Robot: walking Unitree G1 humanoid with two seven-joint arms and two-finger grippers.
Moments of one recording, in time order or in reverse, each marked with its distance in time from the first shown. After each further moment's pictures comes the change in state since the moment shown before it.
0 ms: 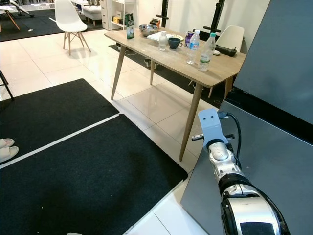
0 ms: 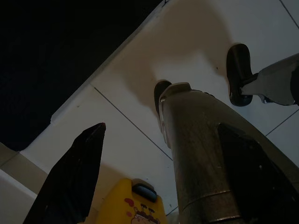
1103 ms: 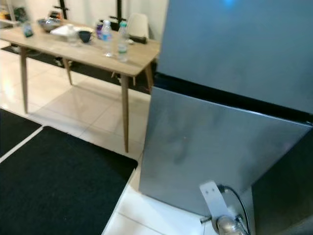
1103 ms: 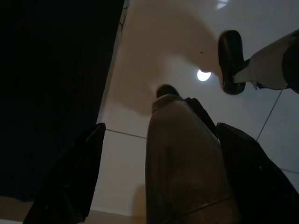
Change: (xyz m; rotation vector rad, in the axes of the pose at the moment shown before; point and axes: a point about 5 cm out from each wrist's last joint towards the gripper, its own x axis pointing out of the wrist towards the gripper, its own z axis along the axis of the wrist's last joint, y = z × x) left arm -0.001 0.001 -0.009 0.000 0.031 0.003; right arm -0.127 0.046 -0.188 -0.007 0.723 0.233
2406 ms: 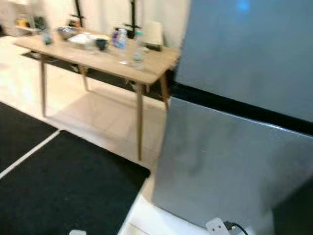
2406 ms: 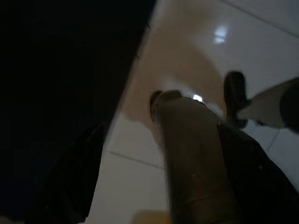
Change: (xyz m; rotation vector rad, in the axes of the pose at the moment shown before) left arm 0.002 -0.006 0.012 0.010 -0.031 -0.023; right arm -0.009 0.031 -0.050 -0.044 0.135 0.102
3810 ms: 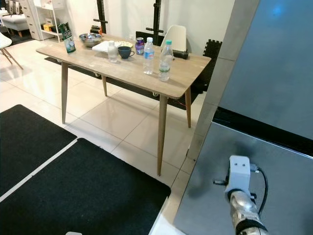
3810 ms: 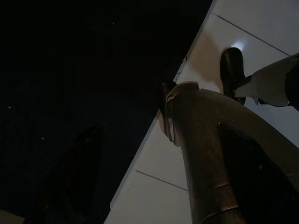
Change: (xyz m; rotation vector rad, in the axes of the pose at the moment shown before) left arm -0.002 0.010 0.000 0.009 -0.005 0.002; right arm -0.035 -0.108 0.148 0.524 -0.613 -0.297
